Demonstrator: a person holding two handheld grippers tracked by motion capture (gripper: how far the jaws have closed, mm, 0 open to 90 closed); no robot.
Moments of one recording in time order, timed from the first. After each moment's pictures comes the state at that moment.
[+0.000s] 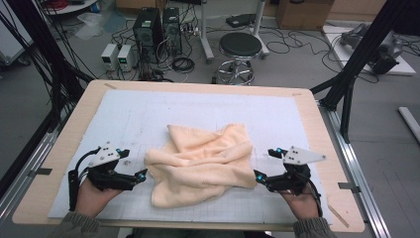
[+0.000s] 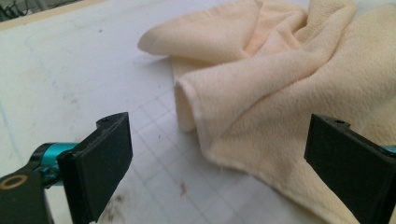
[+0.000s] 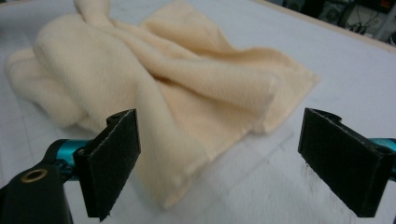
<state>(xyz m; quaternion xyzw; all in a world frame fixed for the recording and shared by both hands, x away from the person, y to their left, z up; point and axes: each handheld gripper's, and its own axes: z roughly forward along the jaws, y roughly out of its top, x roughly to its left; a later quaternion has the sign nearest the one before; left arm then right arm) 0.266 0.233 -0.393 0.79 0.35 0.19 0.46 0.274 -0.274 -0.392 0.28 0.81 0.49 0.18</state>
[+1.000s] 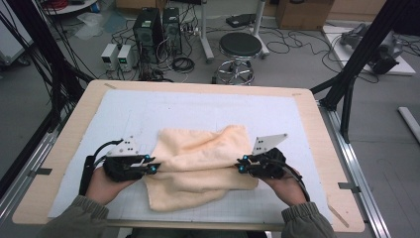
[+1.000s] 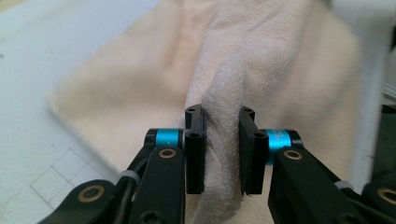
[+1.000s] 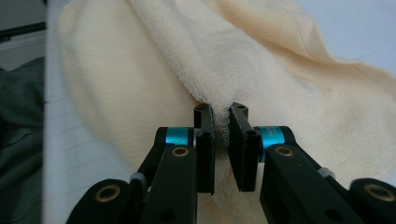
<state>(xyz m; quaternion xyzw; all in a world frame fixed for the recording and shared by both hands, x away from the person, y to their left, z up) 0.278 0.200 -0.371 0.85 0.25 0.11 0.44 0.302 -0.218 -0.373 0.17 0.89 0.41 0.07</state>
